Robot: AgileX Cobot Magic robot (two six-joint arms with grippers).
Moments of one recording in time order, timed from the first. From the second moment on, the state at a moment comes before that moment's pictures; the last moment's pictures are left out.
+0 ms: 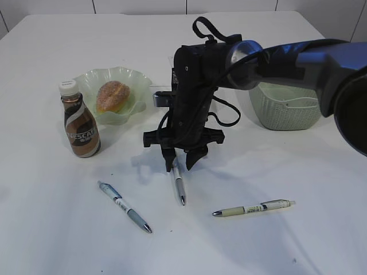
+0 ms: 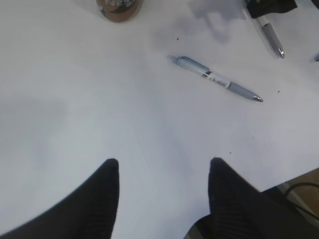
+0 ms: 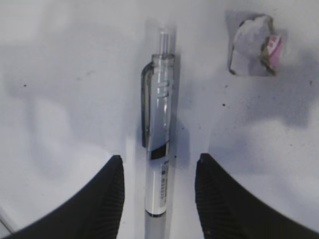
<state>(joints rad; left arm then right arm) -0.26 1.19 -1.10 -0.10 1.11 0.00 0.51 2.37 -1.93 0.15 1.09 0.30</state>
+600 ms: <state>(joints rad) -0.26 1.19 -1.10 -0.10 1.11 0.00 0.51 2.40 -1.94 0.15 1.11 0.30</state>
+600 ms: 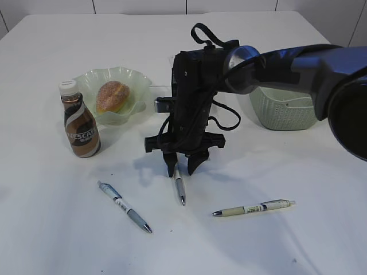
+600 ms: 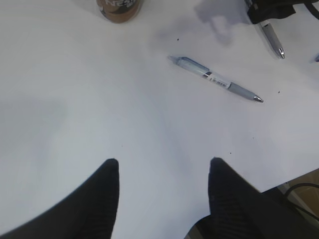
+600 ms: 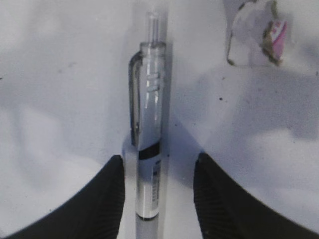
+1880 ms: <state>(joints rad) -0.26 1.19 -1.10 -0.10 1.11 0.00 0.51 2.41 -2.04 0.04 1.21 0.31</state>
